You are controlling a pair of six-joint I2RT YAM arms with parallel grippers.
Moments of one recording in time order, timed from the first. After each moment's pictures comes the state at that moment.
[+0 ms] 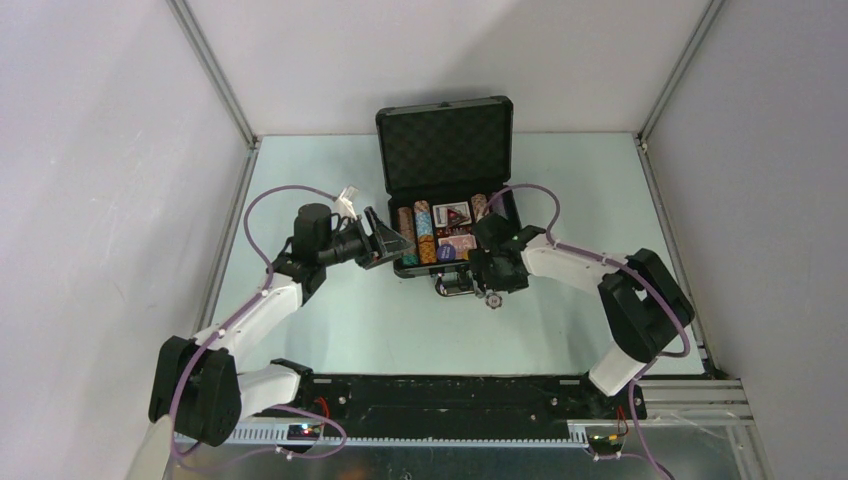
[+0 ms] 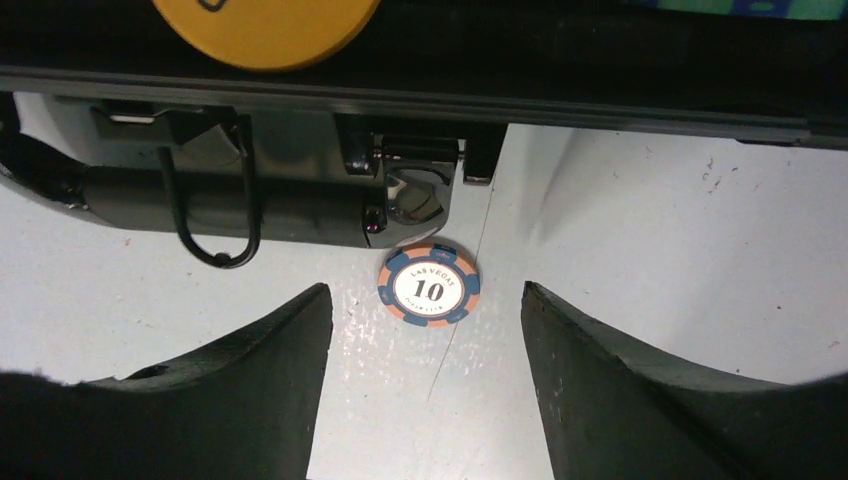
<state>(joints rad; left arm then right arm) -0.31 1.15 0.65 0.07 0.65 -0.87 0.67 1.63 1.02 -0.62 0.08 0.46</state>
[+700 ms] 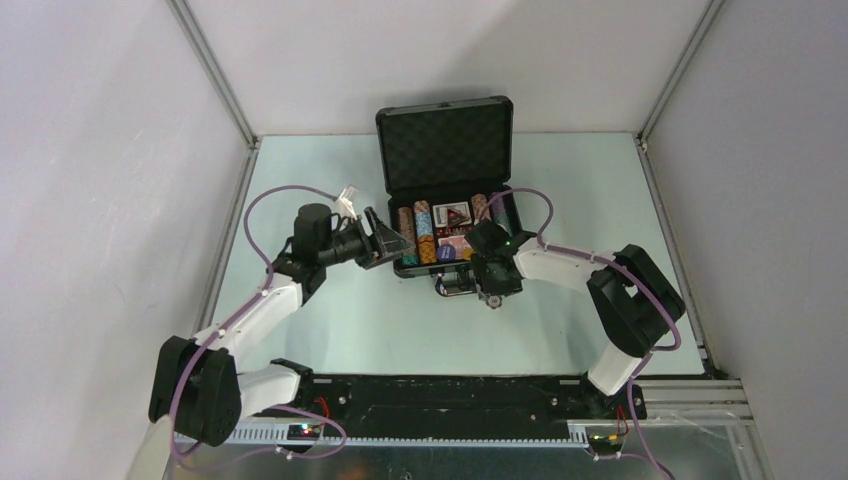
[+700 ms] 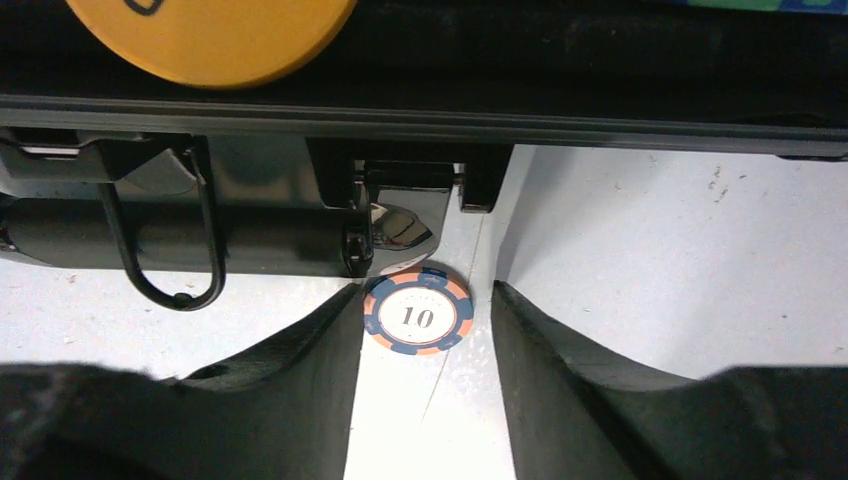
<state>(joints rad) -0.31 1.15 0.65 0.07 0.65 -0.87 0.71 1.69 1.00 -0.58 0.15 0.49</state>
